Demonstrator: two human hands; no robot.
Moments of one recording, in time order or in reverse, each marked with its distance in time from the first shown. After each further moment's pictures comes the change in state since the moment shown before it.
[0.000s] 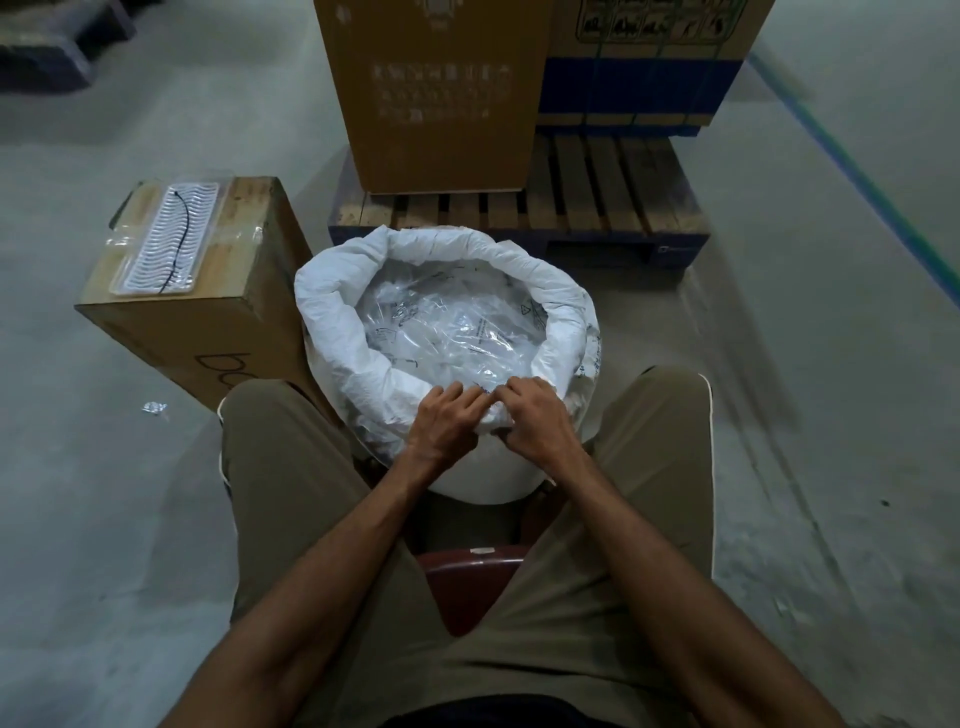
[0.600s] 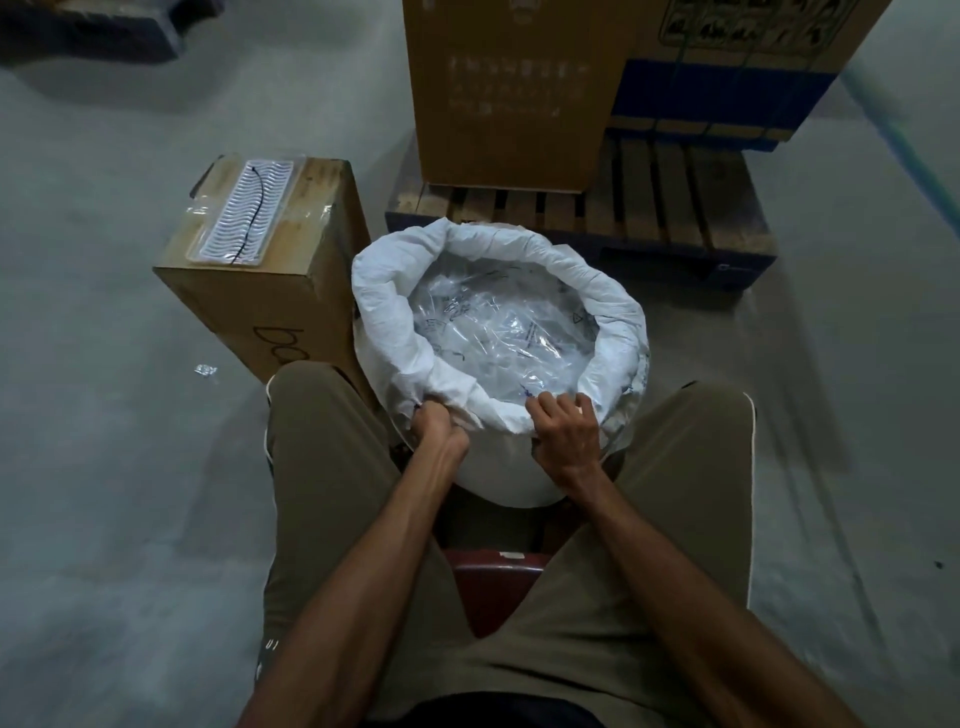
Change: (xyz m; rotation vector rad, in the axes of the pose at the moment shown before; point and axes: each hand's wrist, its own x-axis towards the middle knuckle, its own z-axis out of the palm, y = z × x) left_hand -0.005 -0.026 -0.011 -1.772 0.662 -1.780; right_hand 0.002 -0.014 0.032 -0.254 0.237 -0.047
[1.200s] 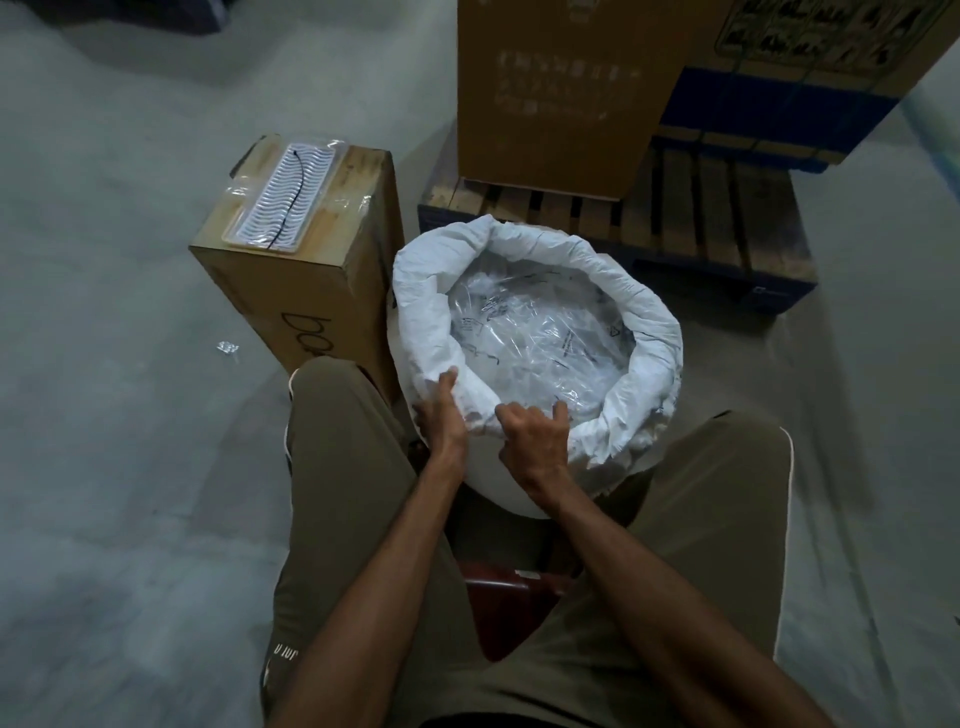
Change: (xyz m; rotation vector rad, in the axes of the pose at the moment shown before) left_hand 0.015 0.016 -0.017 0.316 0.113 0.138; right_hand 0.035 -0.072 0.005 0.098 -0.213 0.015
